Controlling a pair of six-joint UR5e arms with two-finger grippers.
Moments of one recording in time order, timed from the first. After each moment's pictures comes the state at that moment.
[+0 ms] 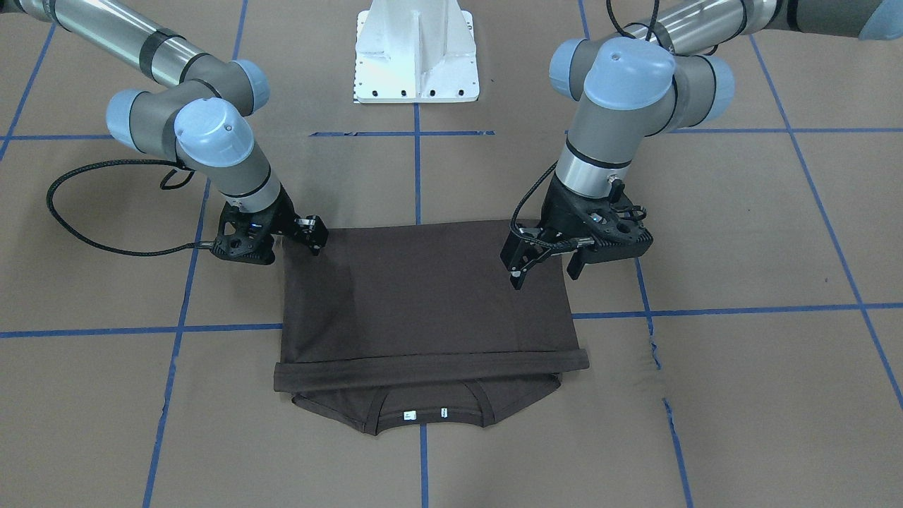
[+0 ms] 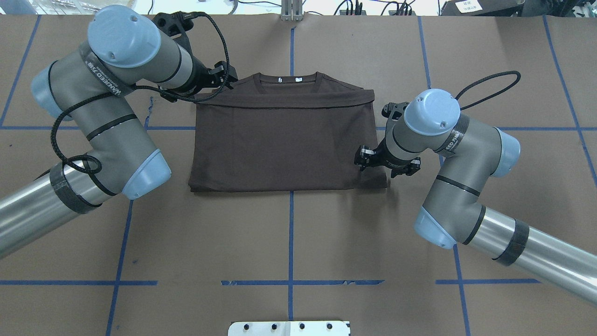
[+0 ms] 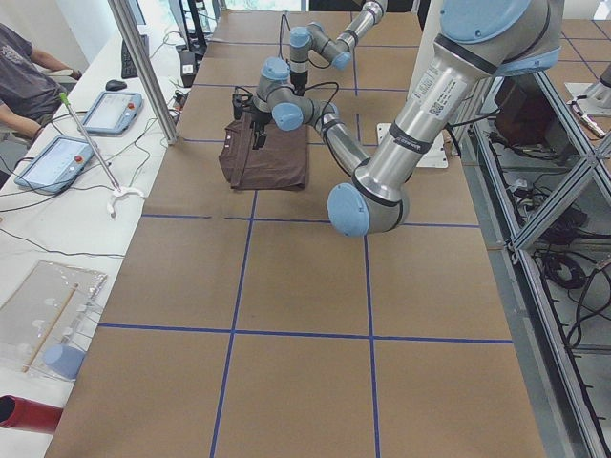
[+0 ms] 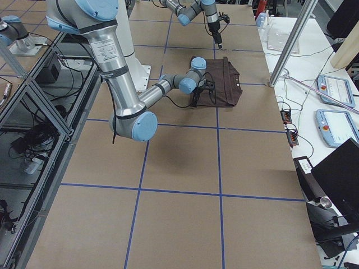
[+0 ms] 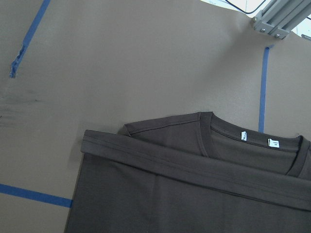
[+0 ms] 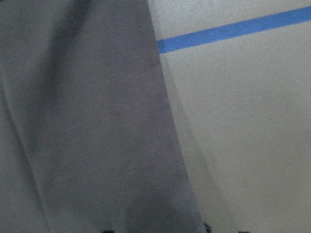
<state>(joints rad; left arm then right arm) -0.77 -2.21 -1.65 -1.82 -1.84 -1.35 0.64 -1.12 1.62 -1.31 2.00 1.33</state>
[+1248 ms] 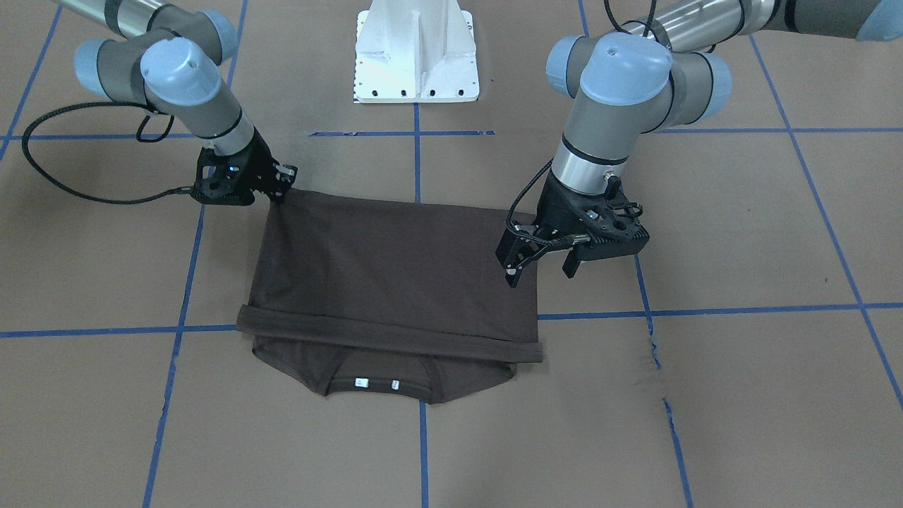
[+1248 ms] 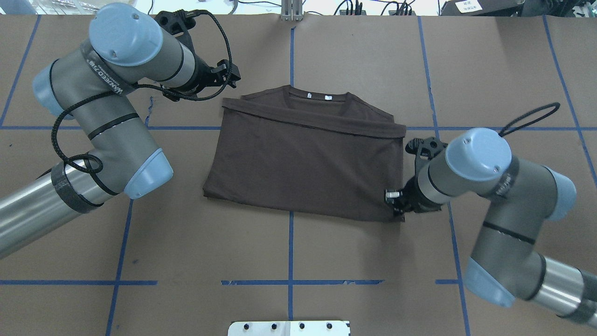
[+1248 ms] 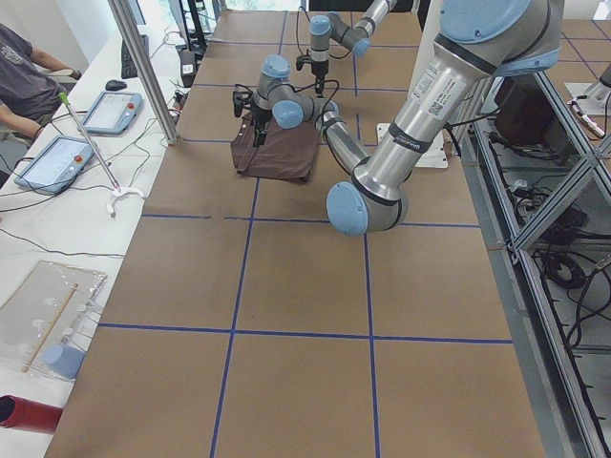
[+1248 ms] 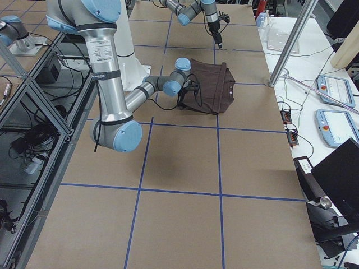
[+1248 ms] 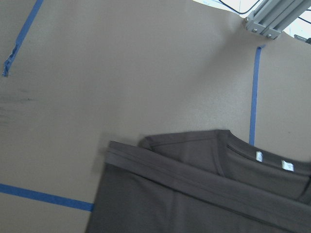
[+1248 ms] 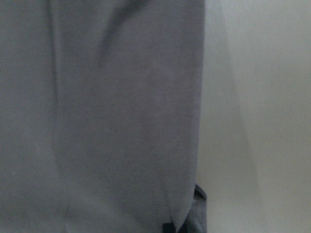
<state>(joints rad) -0.77 -2.22 -1.66 -1.82 -1.84 -1.36 0.51 -1.40 1.95 -1.32 2.01 1.35</state>
